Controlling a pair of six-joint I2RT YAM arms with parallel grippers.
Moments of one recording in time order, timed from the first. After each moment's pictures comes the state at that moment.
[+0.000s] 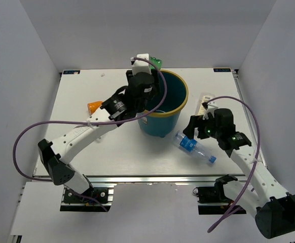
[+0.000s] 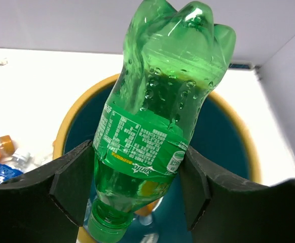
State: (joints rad) left arm -0.91 1.53 1.66 -0.39 -0.71 -0.39; right arm 0.26 0.89 0.69 -0.40 -0.31 0.21
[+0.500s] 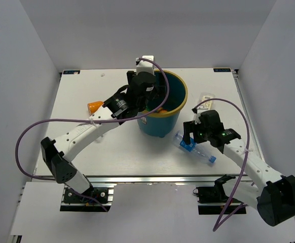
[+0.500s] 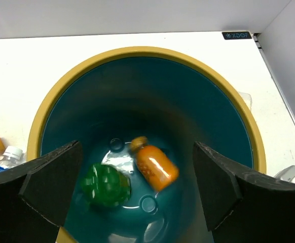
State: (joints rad) left arm -0.88 1.58 1.66 -0.43 -0.60 -0.37; right arm 0.43 1.04 0.69 -0.48 -0.09 0.14
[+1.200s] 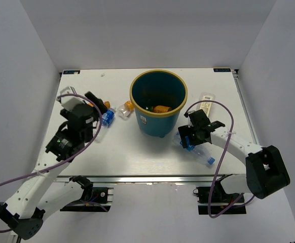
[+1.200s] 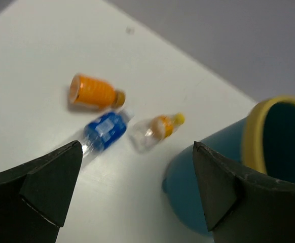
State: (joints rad) left arm -0.58 0.87 1.09 -0.52 -0.77 -0.68; right arm 0.48 1.33 0.75 -0.53 0.03 0.12
